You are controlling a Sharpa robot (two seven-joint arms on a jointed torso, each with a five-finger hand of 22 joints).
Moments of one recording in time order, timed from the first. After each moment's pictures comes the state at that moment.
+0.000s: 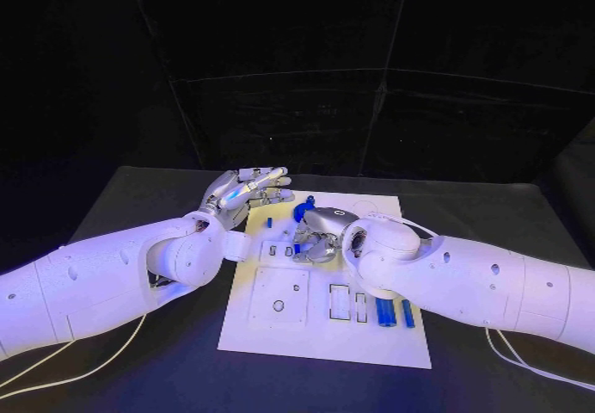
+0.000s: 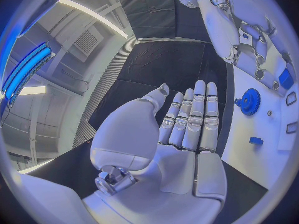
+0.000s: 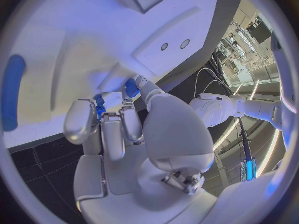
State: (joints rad) left arm 1.15 -0.84 0.00 1.56 0.08 -0.28 0.48; left_hand 1.28 0.04 0.26 0.01 0.06 0.91 0.23 0.08 0.07 0.99 0.19 0.09 0.06 1.09 0.13 0.13 0.14 0.18 0.90 0.25 0.23 0.08; right arm 1.16 -0.52 -0.03 1.48 -1.53 -0.19 -0.35; right_hand 1.28 -0.07 0.22 0.02 0.20 1.01 0.13 0.14 0.06 1.40 0.05 1.37 1.31 1.47 -0.03 1.51 1.31 0.11 1.37 0.07 1.34 1.05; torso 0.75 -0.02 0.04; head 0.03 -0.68
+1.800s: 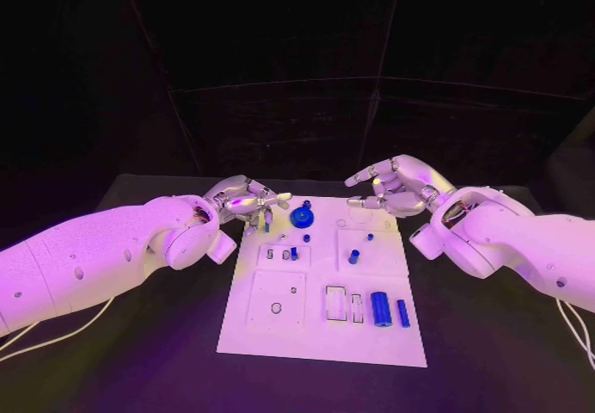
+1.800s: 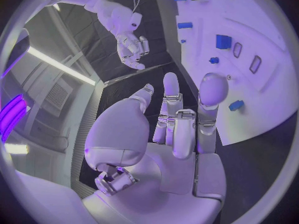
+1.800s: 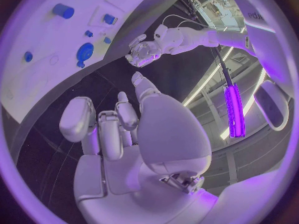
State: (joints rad) left arm 1.21 -0.82 0.00 1.44 -0.48 -0.18 0.04; left_hand 1.07 -0.03 0.18 0.13 0.06 1.11 0.09 0.20 0.14 1.38 0.00 0.56 0.42 1.47 -0.06 1.48 1.31 0.14 1.42 0.04 1.00 0.72; right arm 1.24 -0.91 0.00 1.63 -0.87 -0.40 0.13; right_hand 1.38 -0.07 0.08 0.06 0.22 0.87 0.16 0.17 0.08 1.30 0.07 1.28 1.18 1.46 -0.01 1.50 1.31 0.11 1.37 0.09 1.32 1.03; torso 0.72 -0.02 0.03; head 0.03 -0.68
